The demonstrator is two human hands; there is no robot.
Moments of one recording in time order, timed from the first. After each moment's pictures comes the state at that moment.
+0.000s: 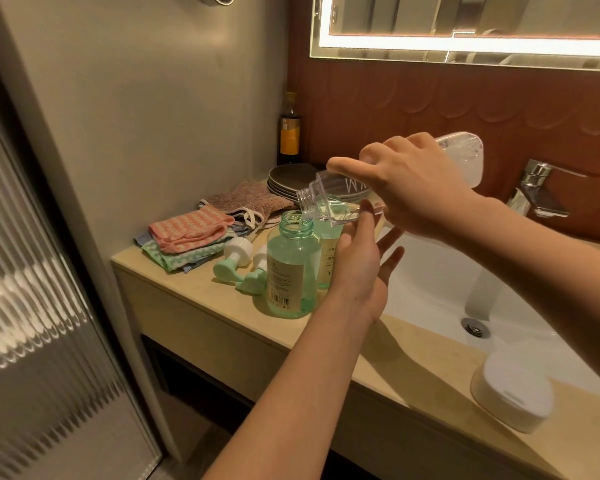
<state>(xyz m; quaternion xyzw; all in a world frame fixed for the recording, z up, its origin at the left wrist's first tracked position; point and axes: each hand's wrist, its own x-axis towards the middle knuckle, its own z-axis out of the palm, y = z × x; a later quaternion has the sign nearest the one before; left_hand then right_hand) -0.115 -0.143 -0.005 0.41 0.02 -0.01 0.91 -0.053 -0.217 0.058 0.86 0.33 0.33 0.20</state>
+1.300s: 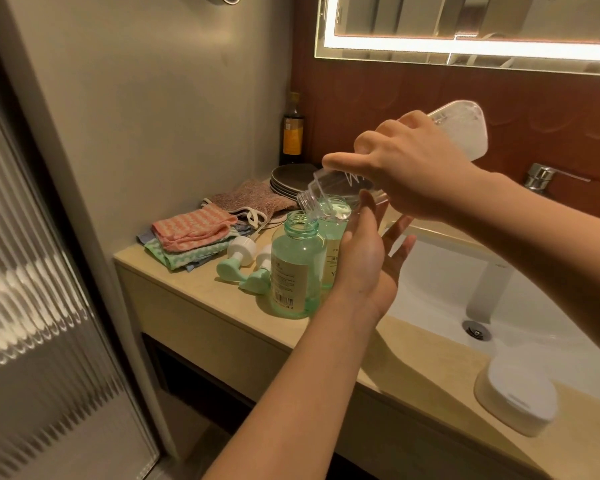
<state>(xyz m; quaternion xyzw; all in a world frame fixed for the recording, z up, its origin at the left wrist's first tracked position) -0.116 -0.138 0.006 0.34 0.02 -0.02 0.94 -0.055 -0.207 0.082 0.82 0.37 0.33 0.28</state>
